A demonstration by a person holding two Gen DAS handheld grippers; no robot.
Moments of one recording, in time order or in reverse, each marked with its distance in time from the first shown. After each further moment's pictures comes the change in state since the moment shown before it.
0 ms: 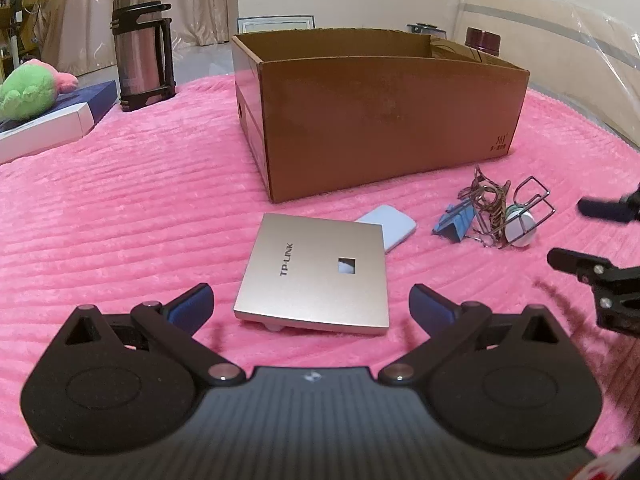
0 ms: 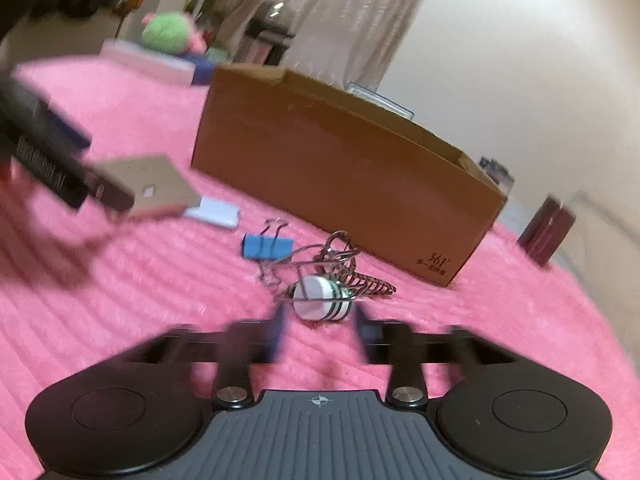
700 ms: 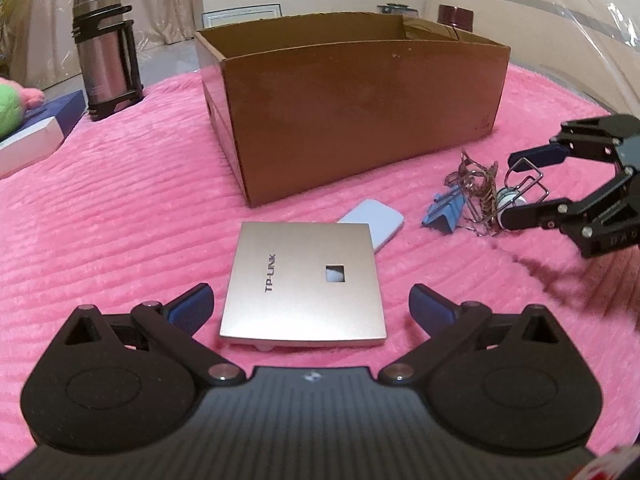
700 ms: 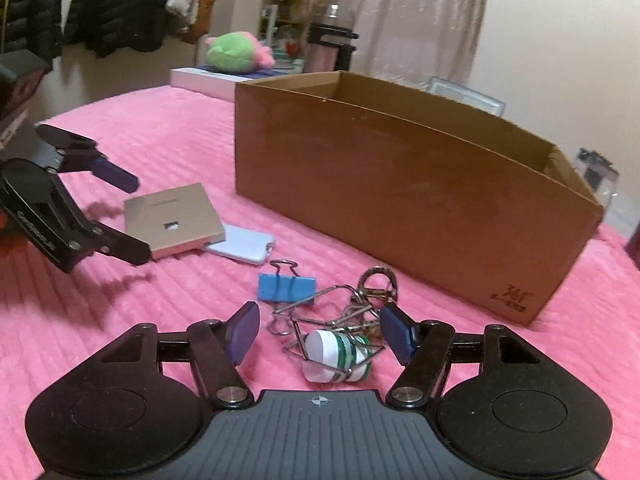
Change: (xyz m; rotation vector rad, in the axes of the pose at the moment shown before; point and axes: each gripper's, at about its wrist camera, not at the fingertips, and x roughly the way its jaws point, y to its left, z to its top) left arm 0.016 -0.001 0.013 0.101 0.044 -0.056; right arm 0.056 -0.057 0.030 -0.059 0.035 0.384
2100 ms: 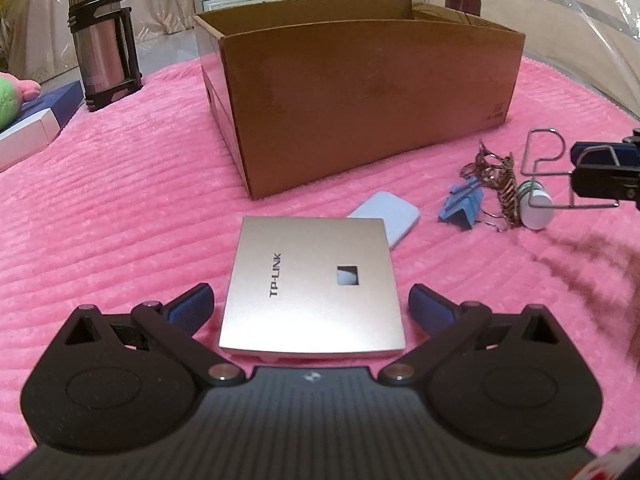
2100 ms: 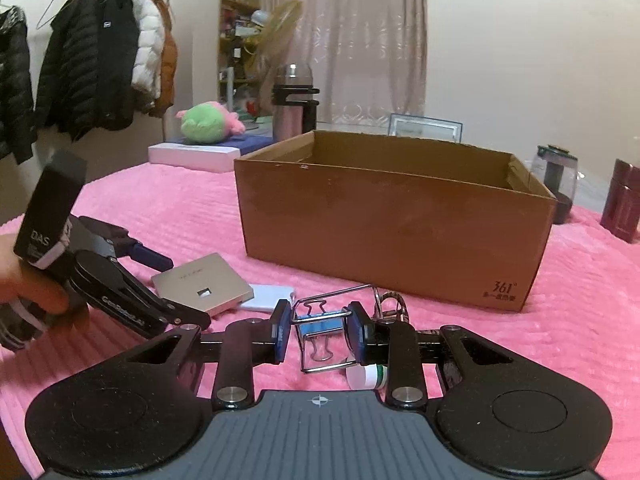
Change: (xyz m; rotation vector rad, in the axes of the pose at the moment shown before) left arm 0.020 0.004 0.003 -0.011 0.033 0.015; right arm -0.046 0.033 0.000 0.192 -0.170 -0.080
